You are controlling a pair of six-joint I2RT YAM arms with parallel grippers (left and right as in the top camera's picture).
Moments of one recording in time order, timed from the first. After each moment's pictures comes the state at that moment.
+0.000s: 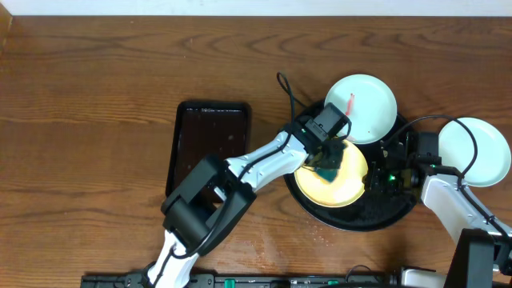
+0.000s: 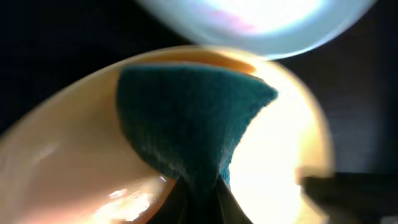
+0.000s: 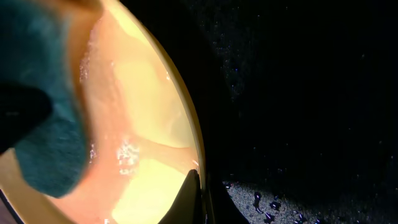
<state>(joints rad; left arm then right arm) -0.83 2.10 1.43 -0.42 0.25 -0.64 -0.10 1.47 0.61 -0.47 -0.38 0.16</state>
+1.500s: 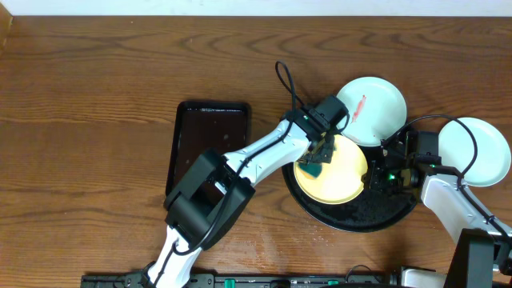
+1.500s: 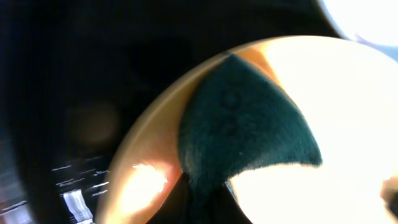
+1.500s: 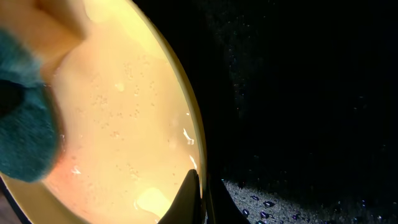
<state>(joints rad) -0.81 2.13 1.56 -0.70 0.10 -0.60 -0.10 1.47 0.61 -0.46 -0.39 0.17</state>
